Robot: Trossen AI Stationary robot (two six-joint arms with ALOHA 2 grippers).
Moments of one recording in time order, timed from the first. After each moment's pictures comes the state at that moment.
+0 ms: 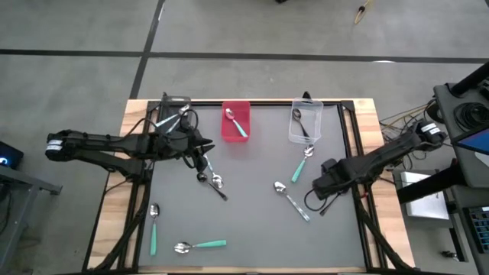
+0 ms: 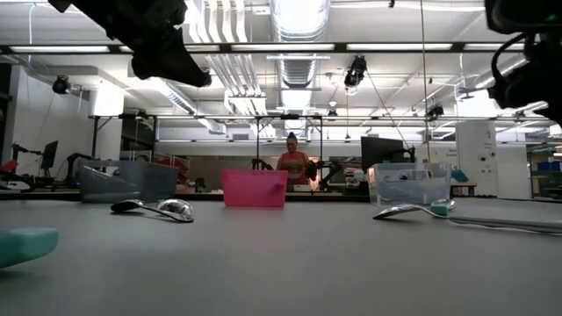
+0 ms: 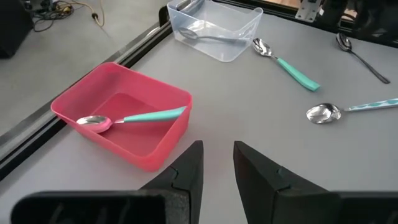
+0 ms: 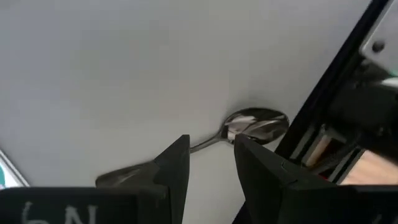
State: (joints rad) left arm 0.02 0.98 0.72 -0.31 -0.39 -0.27; right arm 0.38 1.22 0.76 -1.22 -0.05 1.54
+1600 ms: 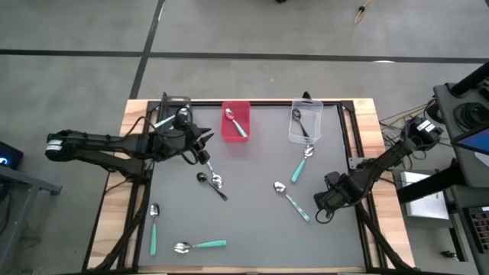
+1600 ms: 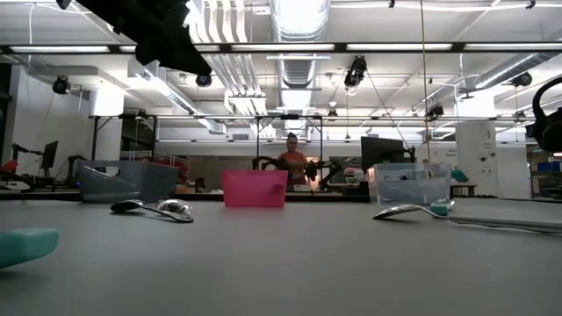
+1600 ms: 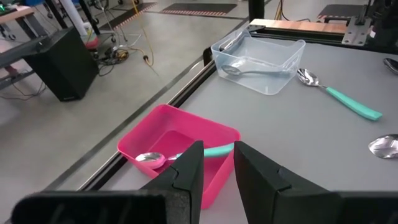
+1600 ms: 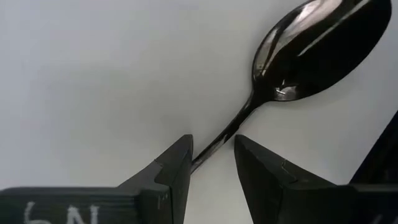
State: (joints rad) left arm 0.02 0.98 0.72 -0.20 -0.60 -0.11; right arm 0.61 1.26 0.53 -0.83 -0.05 1.88
